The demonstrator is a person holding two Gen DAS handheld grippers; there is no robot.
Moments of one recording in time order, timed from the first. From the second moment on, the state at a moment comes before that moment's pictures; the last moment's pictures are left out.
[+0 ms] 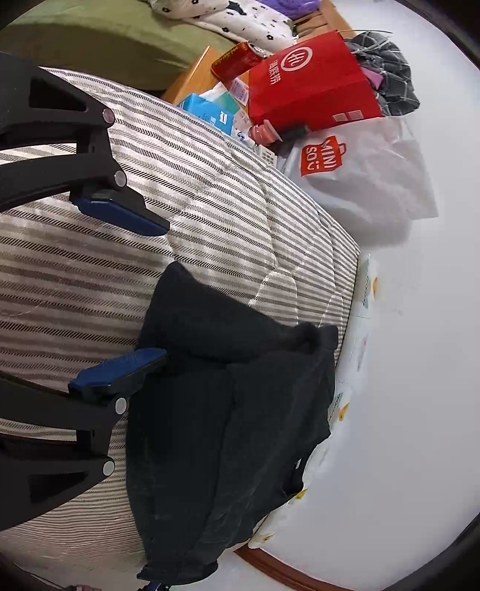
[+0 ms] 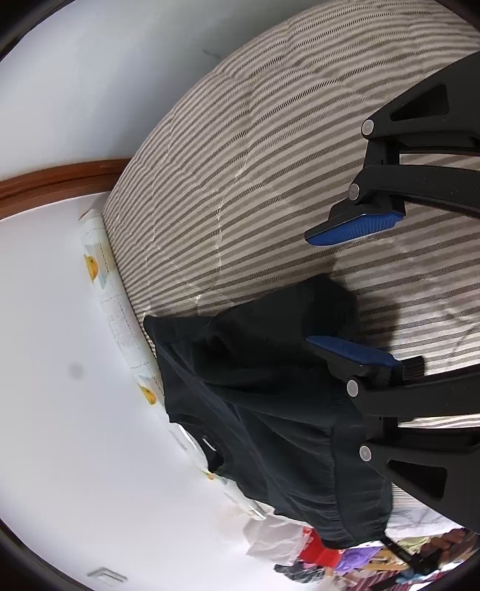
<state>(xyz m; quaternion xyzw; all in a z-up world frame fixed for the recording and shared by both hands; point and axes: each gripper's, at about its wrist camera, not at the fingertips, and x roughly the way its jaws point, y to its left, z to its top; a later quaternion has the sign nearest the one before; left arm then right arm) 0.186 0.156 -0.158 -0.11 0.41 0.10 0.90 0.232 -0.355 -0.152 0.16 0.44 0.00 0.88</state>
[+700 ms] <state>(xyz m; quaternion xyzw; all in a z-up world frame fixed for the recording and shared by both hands) 0.220 0.145 -0.166 -0.12 0.42 0.04 0.90 0.265 -0.318 -0.162 0.10 0.46 0.04 0.88</state>
